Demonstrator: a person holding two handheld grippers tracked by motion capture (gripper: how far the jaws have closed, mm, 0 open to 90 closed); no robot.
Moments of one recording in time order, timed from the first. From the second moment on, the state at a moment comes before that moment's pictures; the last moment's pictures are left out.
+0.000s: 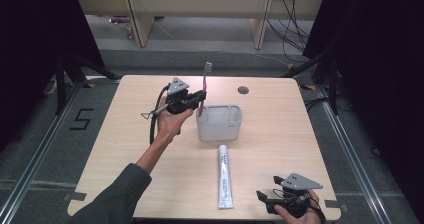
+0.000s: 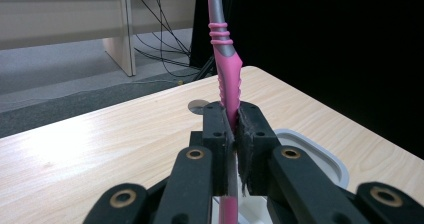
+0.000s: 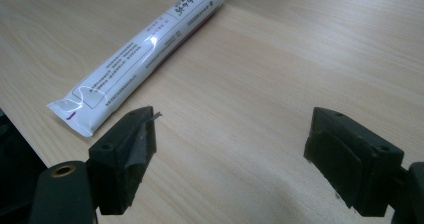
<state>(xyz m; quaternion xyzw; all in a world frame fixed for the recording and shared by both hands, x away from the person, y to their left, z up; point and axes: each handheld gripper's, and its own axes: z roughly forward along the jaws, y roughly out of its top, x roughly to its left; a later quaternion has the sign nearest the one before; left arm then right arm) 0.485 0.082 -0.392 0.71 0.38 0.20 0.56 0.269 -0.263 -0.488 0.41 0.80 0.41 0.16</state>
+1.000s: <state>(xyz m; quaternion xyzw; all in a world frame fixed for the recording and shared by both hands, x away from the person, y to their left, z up) 0.482 0.082 -0.429 0.71 0.40 0.19 0.55 0.269 -0.264 -0.488 0.41 0.80 0.41 0.16</state>
